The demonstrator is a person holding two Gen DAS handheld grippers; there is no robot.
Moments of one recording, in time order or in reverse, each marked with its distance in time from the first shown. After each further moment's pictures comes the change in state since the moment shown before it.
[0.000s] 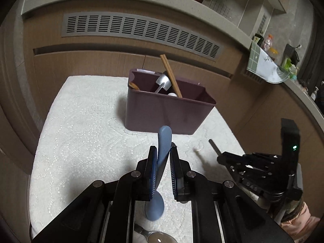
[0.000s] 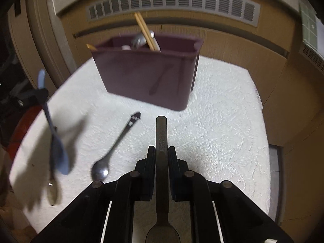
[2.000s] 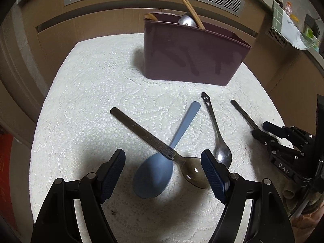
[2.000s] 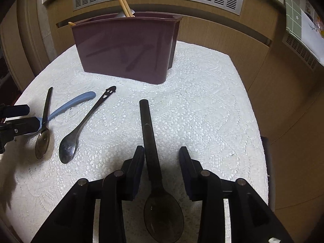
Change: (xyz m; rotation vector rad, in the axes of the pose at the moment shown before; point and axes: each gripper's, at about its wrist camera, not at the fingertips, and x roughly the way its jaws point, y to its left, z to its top) left arm 0.055 0.015 -0.049 0.048 0.239 0.177; right arm 0.025 -0.006 -0.038 0.005 0.029 -0.165
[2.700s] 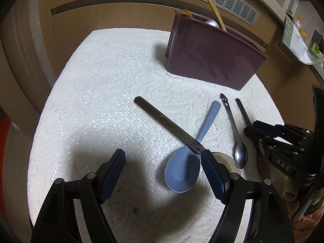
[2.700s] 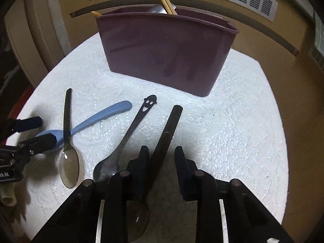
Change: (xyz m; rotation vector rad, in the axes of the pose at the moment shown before) left arm 0.002 0.039 -0.016 -0.105 -0.012 -0.013; right arm 0.016 0.050 0.028 -0.074 0.065 0.073
